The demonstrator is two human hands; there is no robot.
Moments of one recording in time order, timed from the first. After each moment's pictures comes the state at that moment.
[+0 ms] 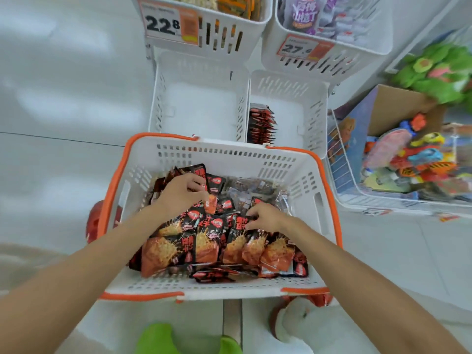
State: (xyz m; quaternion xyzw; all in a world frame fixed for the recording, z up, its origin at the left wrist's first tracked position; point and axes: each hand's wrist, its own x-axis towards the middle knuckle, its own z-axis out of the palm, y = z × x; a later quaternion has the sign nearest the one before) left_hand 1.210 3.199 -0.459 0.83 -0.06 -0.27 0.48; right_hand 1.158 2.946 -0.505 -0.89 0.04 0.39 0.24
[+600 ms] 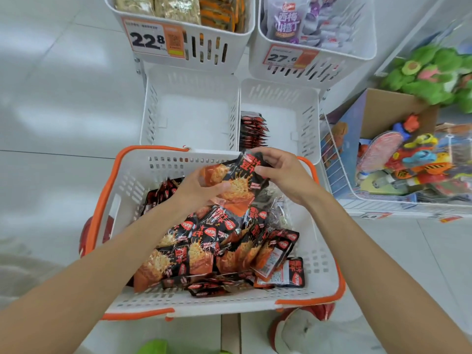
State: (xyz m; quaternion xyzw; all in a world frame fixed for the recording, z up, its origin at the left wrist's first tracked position) left_hand 1.218 3.149 -0.427 0.72 0.00 -0.32 0.62; right_hand 1.199 2.922 -0.402 -0.76 0.05 0.08 0.64
